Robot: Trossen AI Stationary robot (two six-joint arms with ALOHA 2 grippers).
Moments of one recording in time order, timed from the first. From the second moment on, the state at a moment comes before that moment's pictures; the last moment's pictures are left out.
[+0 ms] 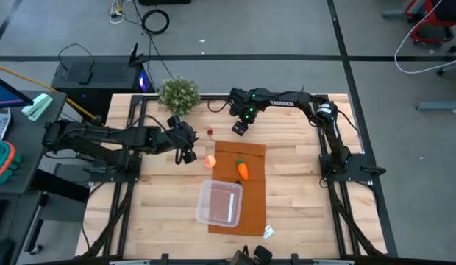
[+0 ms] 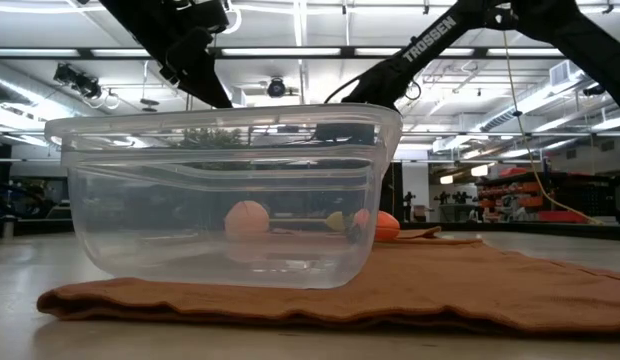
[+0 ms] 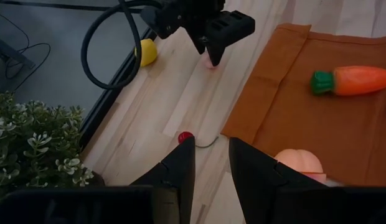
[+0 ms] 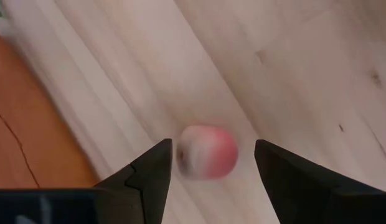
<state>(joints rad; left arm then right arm) 0.00 1.16 0.84 -0.42 -0.53 -0.12 -0.52 2.13 1.59 -0.81 -0.14 0.06</state>
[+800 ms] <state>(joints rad) 0.00 1.16 0.84 -0.43 -0.53 -0.12 -0.52 2.13 1.59 -0.80 -0.14 0.06</state>
